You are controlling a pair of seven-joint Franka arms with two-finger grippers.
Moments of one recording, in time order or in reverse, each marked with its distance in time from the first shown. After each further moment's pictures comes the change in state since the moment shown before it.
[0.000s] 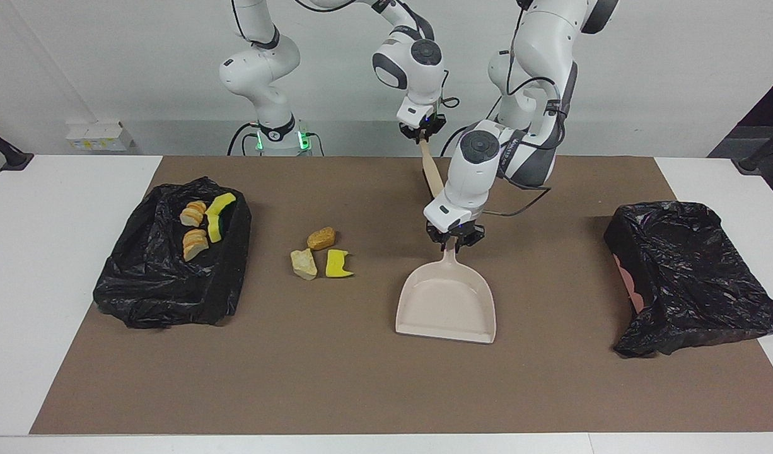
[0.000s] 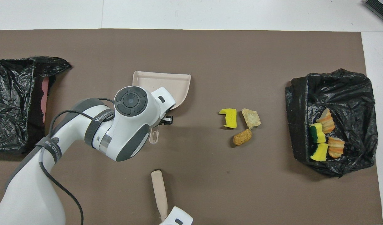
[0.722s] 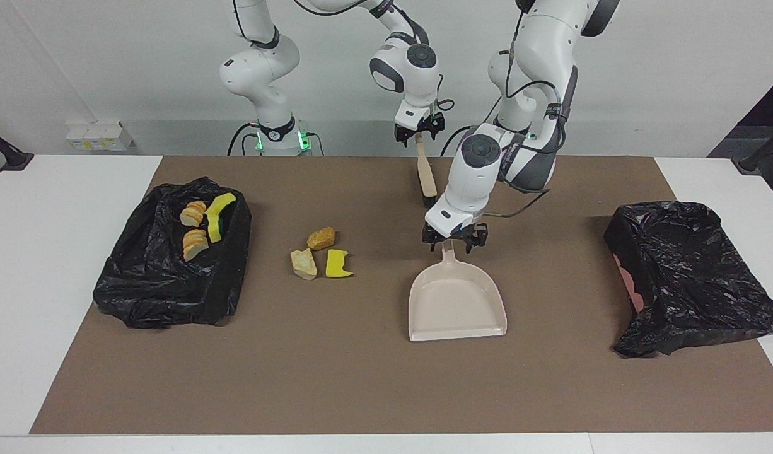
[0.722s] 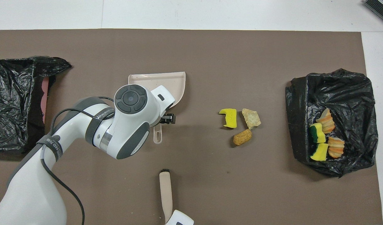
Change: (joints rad) left arm -0.010 0.021 0.001 0.005 -0.004 0.007 -0.118; right arm 0.065 0.012 0.016 -0.124 -0.001 0.204 -0.034
